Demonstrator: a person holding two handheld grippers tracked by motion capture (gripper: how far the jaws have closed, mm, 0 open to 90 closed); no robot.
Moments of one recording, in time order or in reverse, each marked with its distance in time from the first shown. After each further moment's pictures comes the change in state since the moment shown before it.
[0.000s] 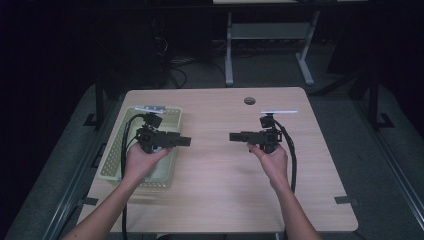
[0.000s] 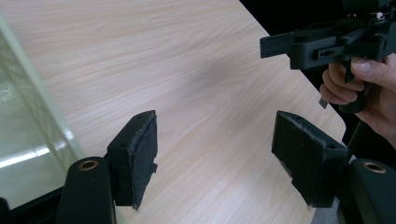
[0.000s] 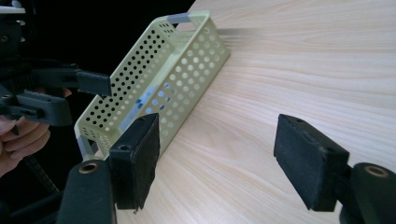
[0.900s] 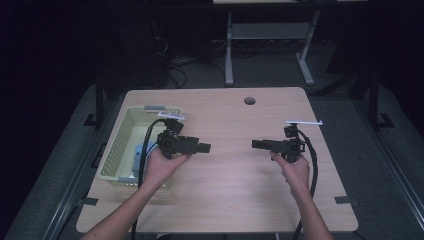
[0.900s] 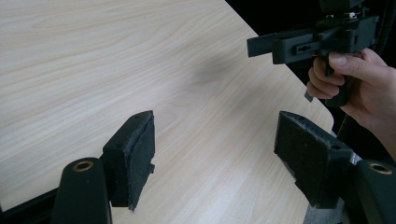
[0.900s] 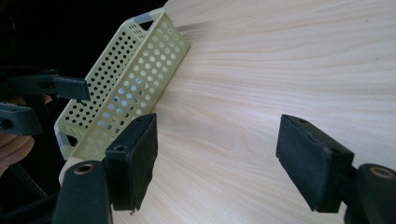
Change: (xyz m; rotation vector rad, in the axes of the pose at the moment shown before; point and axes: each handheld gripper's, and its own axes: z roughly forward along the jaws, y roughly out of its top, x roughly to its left) left arm -0.030 -0.004 0.043 0.021 -0.057 0.040; right arm -0.045 -0.028 -0.043 -0.033 -0.047 0.073
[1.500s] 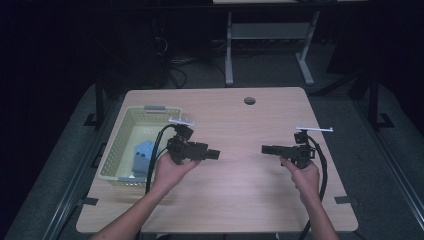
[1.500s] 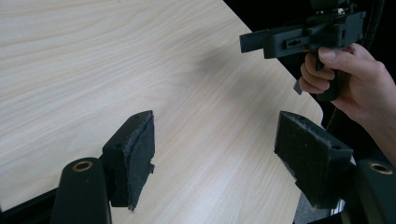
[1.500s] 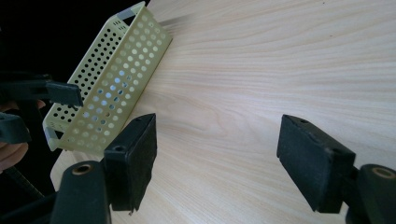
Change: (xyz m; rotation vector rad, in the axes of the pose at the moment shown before) left arm -0.010 -0.008 0.024 0.024 -0.046 -0.004; right arm -0.022 -0.015 -0.019 -0.001 -0.030 0.030
